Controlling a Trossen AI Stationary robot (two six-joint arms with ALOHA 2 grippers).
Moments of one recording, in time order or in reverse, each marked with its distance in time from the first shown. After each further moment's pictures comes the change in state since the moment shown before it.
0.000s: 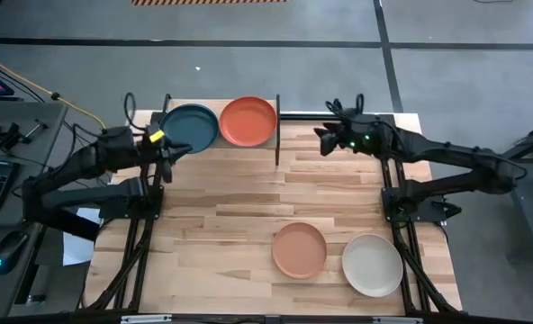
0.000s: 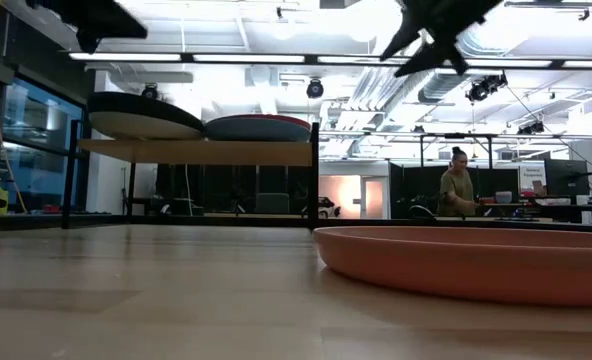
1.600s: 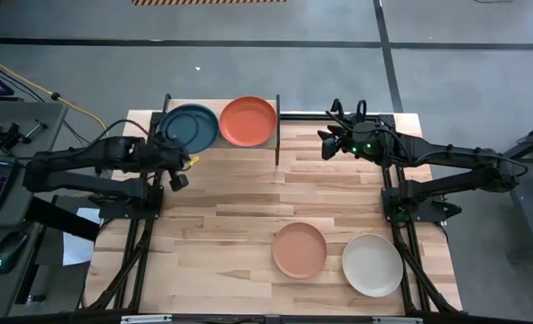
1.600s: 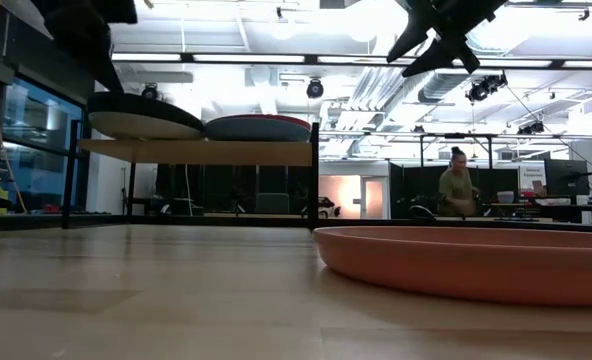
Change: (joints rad) left arm -0.195 0.355 0.171 -0.510 -0.314 -0.015; right arm 0.073 -0.032 -0.025 -0.033 0.135 0.017
